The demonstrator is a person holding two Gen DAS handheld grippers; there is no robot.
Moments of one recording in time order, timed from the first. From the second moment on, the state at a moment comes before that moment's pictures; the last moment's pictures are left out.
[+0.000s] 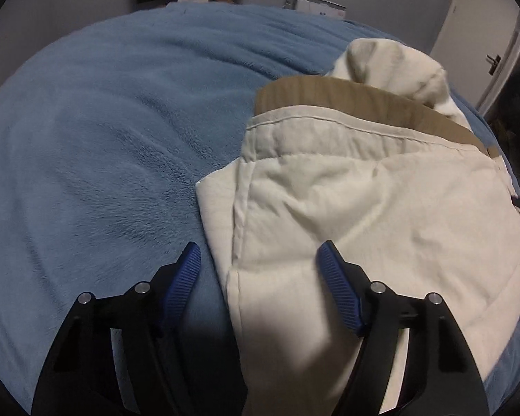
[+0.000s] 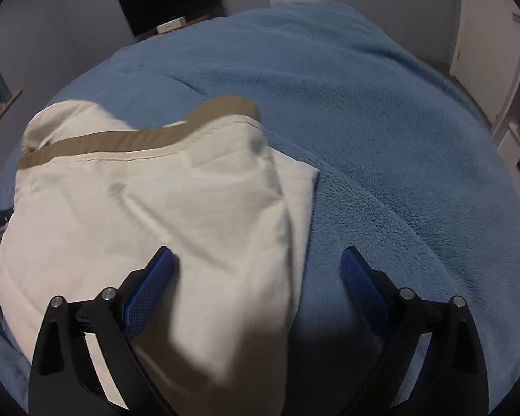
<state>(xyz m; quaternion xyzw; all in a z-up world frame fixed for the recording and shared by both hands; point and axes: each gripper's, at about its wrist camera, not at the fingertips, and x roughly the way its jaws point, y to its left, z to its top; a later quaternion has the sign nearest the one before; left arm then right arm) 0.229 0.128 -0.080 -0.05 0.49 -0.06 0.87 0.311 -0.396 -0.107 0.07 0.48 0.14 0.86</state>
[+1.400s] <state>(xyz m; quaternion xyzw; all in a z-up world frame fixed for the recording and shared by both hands) -0.041 -0.045 0.009 -0.04 0.42 -0.01 0.90 0.005 -0.258 -0.040 0.00 0.43 0.14 0.89</state>
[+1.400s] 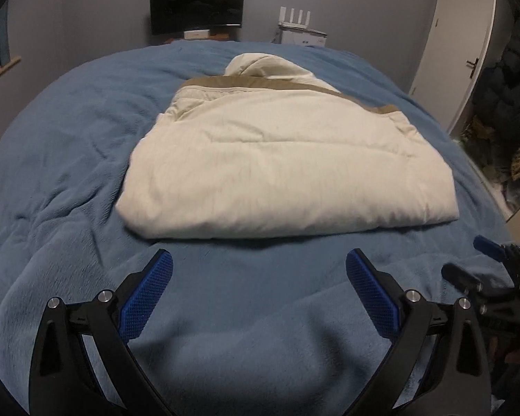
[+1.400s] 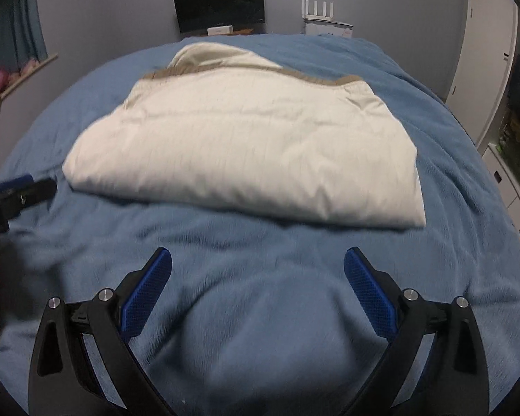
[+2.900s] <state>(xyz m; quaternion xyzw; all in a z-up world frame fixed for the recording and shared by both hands) -0.050 -0.061 -0.007 -0.01 0.44 0.00 0.90 0.008 -0.272 -0.071 0.02 0.44 0.09 0.89</state>
